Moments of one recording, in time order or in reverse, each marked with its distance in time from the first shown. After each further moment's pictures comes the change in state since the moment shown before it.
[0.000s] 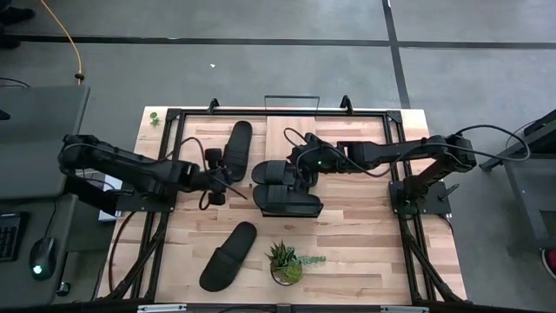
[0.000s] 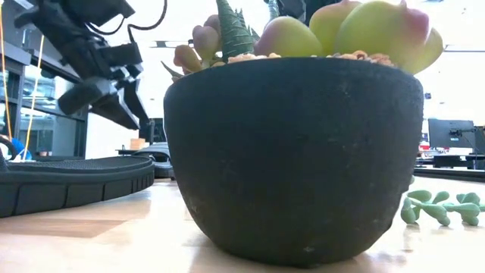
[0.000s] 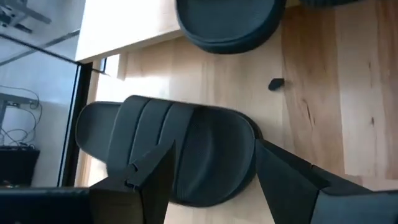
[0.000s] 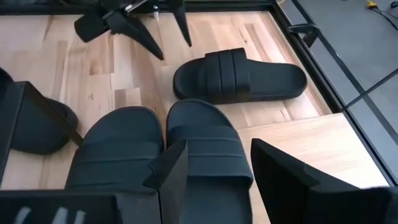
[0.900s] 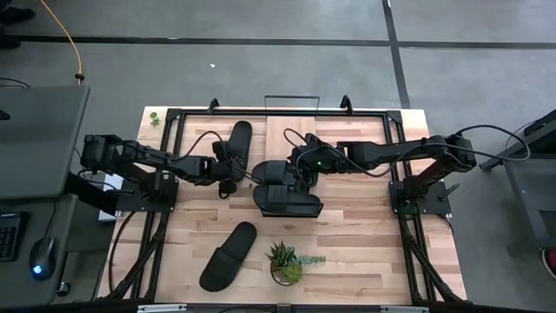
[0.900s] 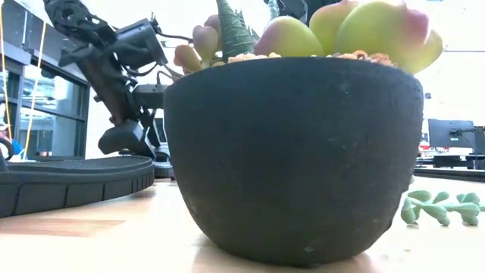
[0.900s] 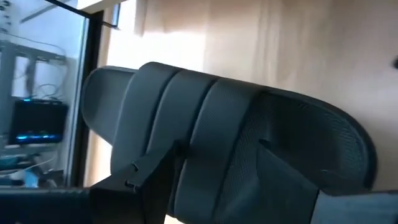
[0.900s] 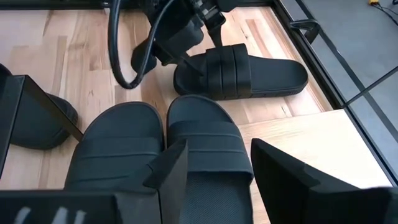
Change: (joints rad) left arm 0.202 0.287 0.000 0.214 -0.056 0.081; right arm 0.000 0.000 0.000 -0.014 0.000 0.004
